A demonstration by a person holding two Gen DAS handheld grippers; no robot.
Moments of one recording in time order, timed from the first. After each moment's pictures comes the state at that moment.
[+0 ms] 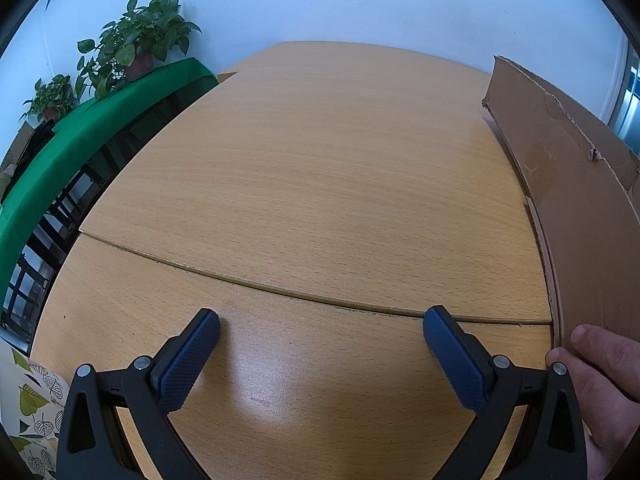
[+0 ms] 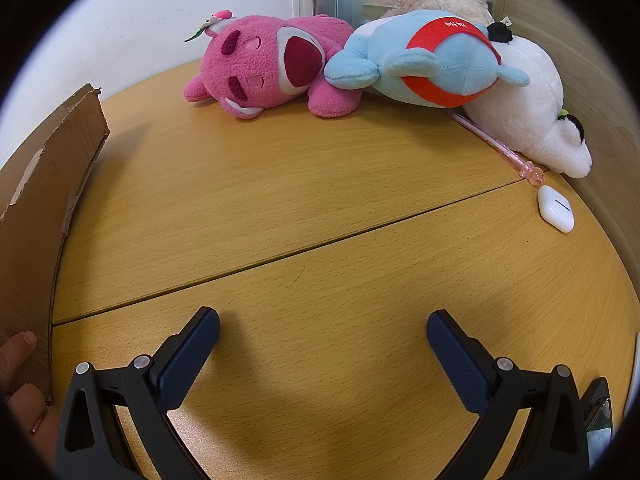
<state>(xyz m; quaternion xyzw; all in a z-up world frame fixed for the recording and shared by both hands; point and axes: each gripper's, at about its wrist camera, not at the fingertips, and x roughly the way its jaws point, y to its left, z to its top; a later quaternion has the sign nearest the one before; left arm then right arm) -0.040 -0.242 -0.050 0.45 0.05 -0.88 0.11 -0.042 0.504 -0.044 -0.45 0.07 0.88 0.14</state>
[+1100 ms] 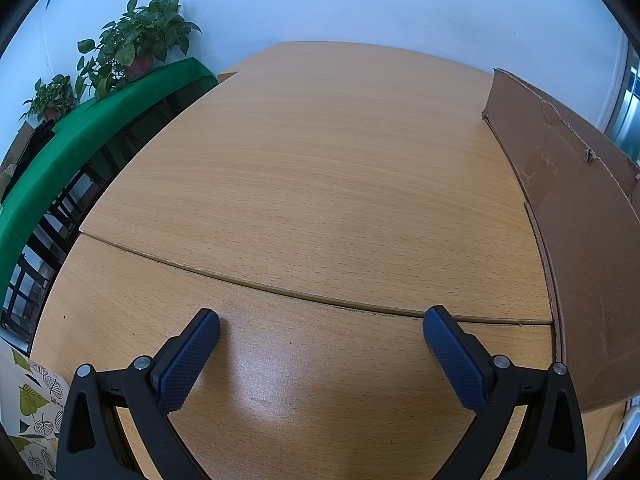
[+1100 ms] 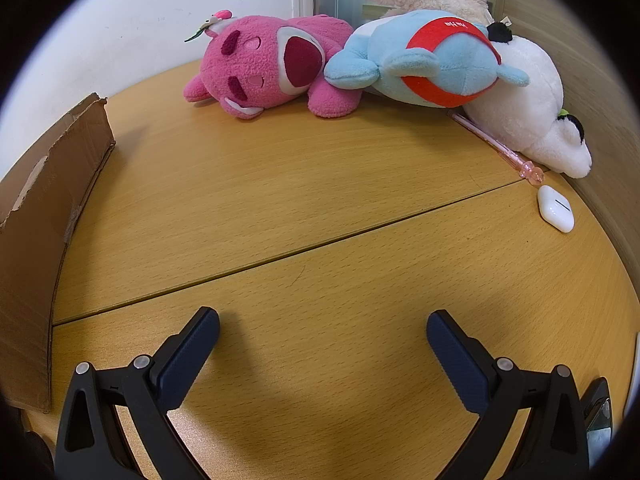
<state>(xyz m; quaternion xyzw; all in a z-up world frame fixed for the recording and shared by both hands) -0.040 -0.242 -0.050 0.45 0.05 -0.88 0.11 -0.042 0.504 -0.044 -0.45 0.07 0.88 0.14</state>
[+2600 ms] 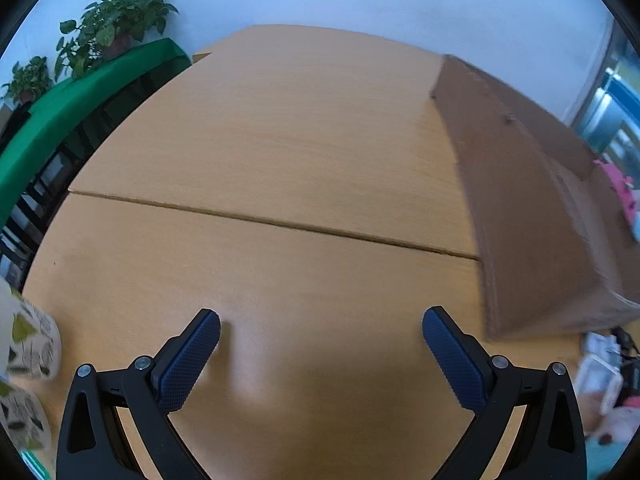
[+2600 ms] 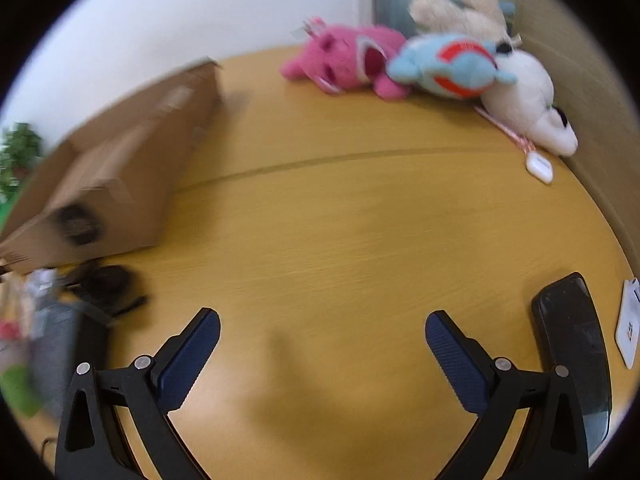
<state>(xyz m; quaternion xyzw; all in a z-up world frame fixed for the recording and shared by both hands) 0.014 -0.215 -0.025 0.48 0.10 -0.87 0.02 0.112 0.435 0.009 -0.43 0.05 0.90 0.00</state>
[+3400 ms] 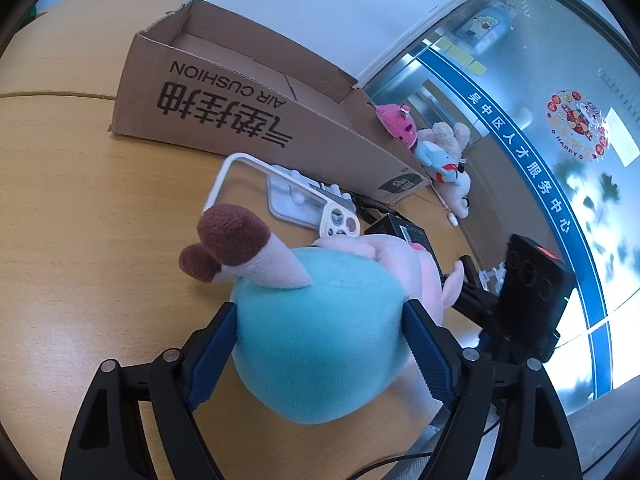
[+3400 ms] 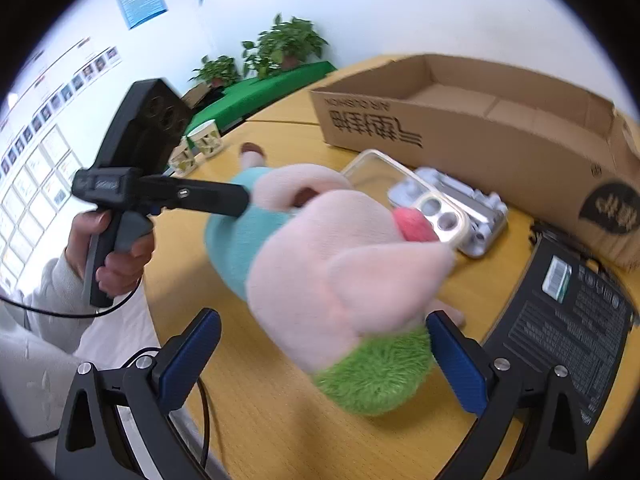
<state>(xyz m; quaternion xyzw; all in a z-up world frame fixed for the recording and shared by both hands) 0.158 -0.068 -0.009 0.46 0.21 -0.80 -0.31 0.160 0.168 -0.003 -0.44 -0.02 0.80 -0.41</state>
